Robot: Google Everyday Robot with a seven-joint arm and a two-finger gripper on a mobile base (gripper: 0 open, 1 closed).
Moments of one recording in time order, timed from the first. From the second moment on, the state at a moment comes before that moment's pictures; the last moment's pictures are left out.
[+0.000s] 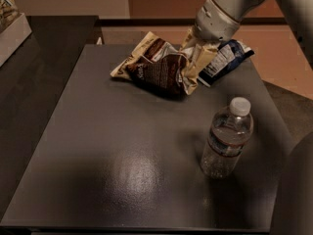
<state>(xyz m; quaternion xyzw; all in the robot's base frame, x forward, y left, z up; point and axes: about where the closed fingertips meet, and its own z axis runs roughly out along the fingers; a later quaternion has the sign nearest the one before) 0.607 -0.087 0.911 -0.81 0.52 0.13 0.23</state>
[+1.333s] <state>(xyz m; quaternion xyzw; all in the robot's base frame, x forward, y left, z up) 0.537 -0.120 0.920 -0.81 0.48 0.19 0.27</state>
